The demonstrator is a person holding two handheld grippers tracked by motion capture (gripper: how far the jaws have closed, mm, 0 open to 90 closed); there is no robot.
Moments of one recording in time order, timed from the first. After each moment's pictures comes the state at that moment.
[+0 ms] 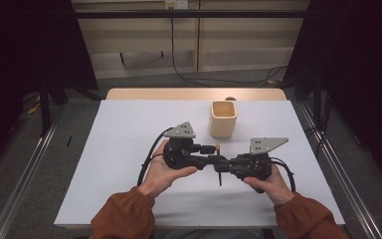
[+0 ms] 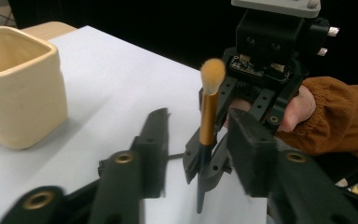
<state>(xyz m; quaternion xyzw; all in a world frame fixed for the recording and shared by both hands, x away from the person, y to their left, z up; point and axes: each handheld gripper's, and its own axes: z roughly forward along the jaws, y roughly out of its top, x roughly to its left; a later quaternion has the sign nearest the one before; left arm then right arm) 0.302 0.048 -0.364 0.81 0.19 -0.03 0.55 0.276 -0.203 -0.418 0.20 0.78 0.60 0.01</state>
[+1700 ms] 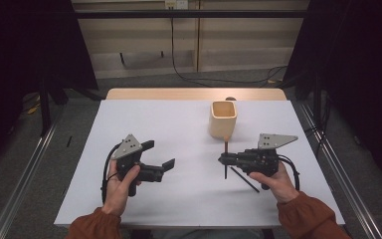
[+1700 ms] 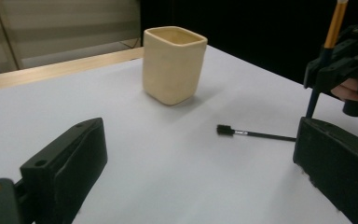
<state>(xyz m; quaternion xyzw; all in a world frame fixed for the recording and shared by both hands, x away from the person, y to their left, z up) 0.285 0.161 -0.404 0.75 0.31 0.13 0.56 0.280 -0.220 -0.413 0.23 0.76 0.60 0.04</state>
